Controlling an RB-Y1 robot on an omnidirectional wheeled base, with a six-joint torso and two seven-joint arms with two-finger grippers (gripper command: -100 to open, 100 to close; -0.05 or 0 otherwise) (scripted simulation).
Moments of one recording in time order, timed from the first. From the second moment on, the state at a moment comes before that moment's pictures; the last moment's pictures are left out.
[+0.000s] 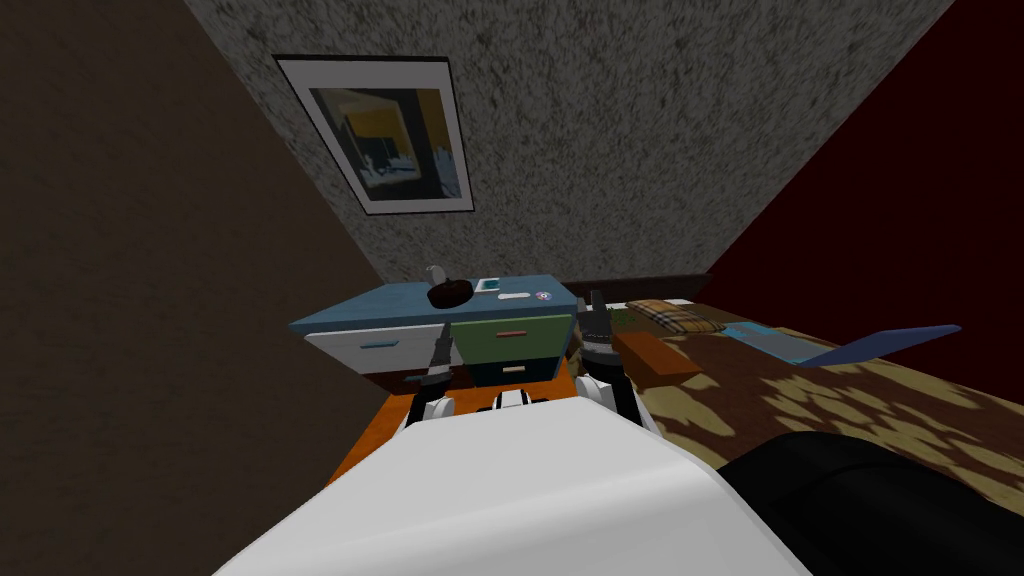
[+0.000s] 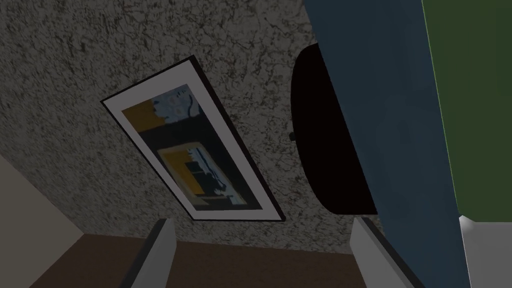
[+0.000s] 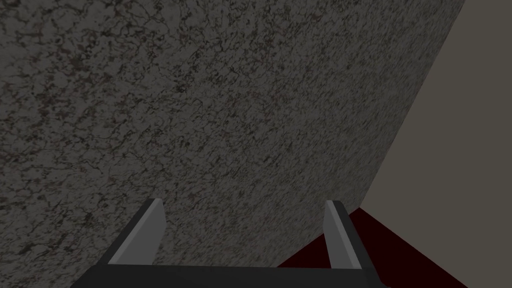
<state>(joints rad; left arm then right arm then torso) 0.33 0.19 -0.15 -1.75 0.28 -0.66 -0.59 0.51 0.02 0.00 -2.28 -0.05 -0.52 0.11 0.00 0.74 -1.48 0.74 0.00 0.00</state>
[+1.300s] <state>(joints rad) 0.20 0.18 -0.27 -1.40 0.39 -0.70 -0.76 0.51 0.02 0.00 -2.28 -0.05 -0.52 0.11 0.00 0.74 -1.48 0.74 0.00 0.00</state>
